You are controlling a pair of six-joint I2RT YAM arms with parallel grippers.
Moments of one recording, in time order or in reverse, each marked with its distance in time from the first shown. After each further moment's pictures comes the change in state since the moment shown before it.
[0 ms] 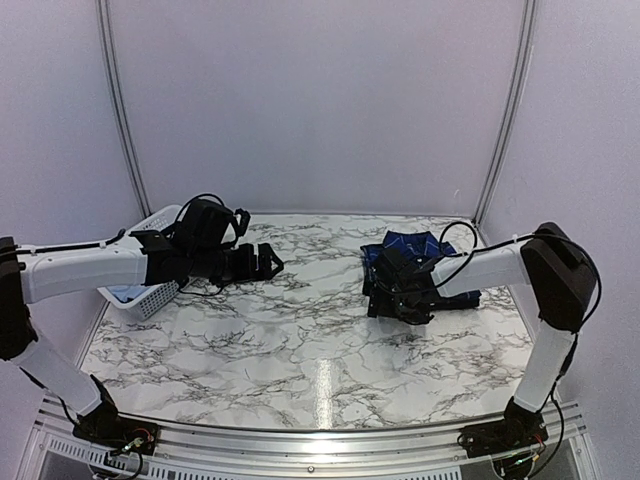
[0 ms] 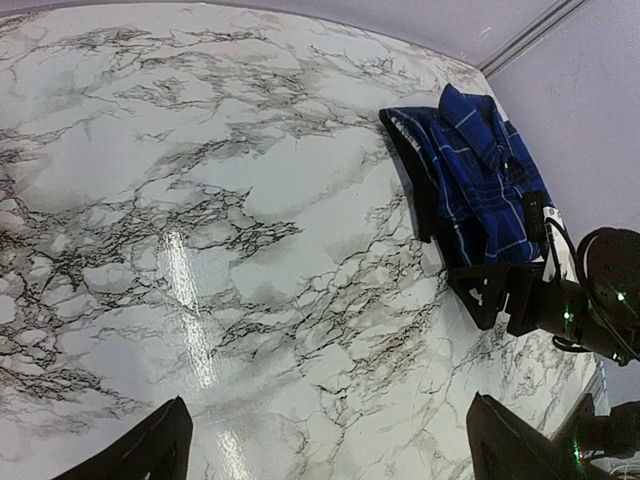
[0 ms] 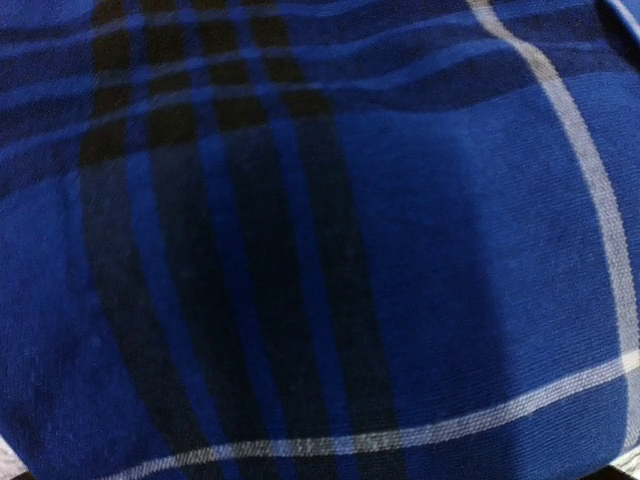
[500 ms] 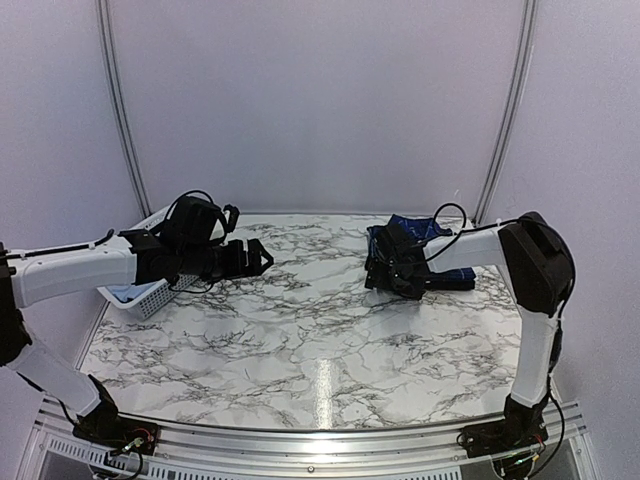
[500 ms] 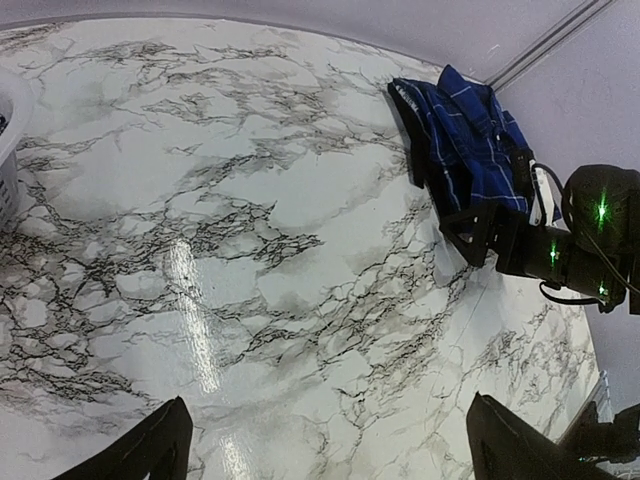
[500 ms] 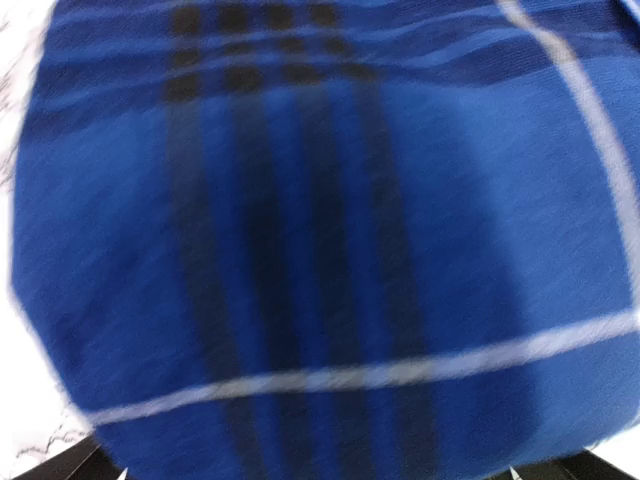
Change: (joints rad) left arm 0.040 -0.051 -0.029 -0.004 0.001 0.020; right arm -0.135 0.171 0.229 0.047 -0.068 -0.058
